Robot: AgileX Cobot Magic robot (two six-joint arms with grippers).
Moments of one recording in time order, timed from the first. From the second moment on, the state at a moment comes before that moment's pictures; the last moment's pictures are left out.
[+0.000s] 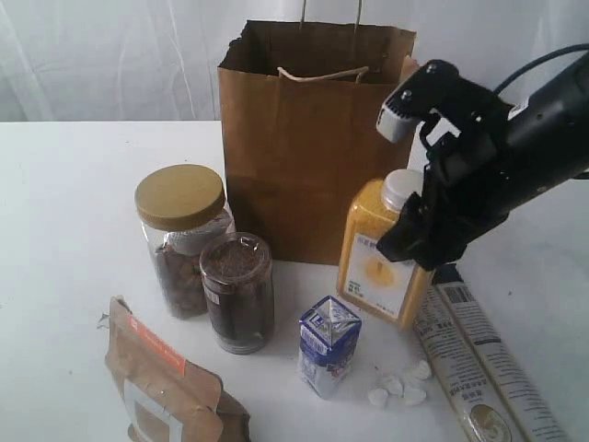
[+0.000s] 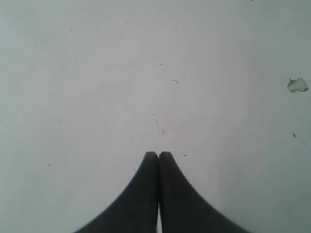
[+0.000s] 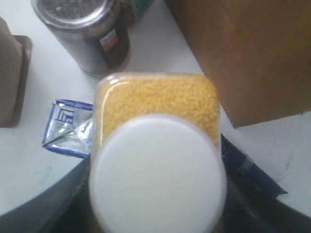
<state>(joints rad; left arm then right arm) 0.08 0.00 0.02 0.05 0.52 0.10 0.32 1.38 -1.05 0.47 0.89 -0.89</state>
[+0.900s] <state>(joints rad) 0.08 0.00 0.02 0.05 0.52 0.10 0.32 1.14 -1.27 1.27 0.88 -1.22</state>
